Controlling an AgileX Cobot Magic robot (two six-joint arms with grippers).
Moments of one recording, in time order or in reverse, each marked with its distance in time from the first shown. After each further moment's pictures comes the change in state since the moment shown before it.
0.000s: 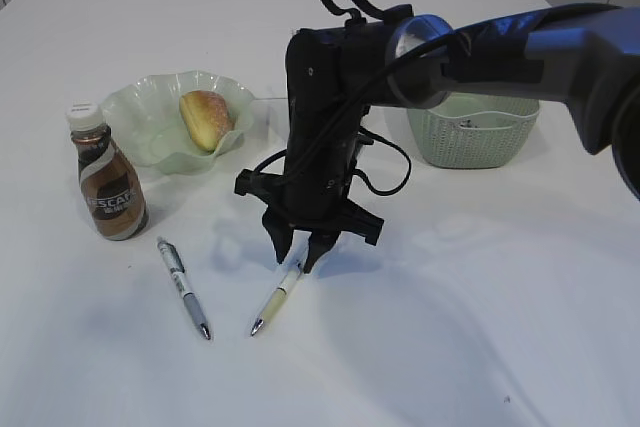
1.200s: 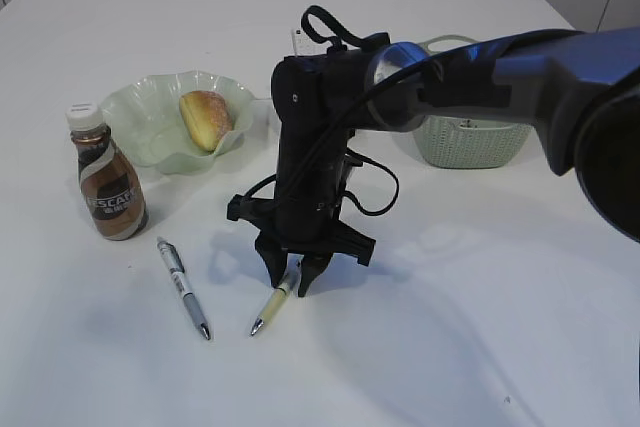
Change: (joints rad) left arm 0.000 0.000 0.000 0.010 0.004 0.000; right arm 0.025 0.051 -0.006 0.006 0.015 0.004
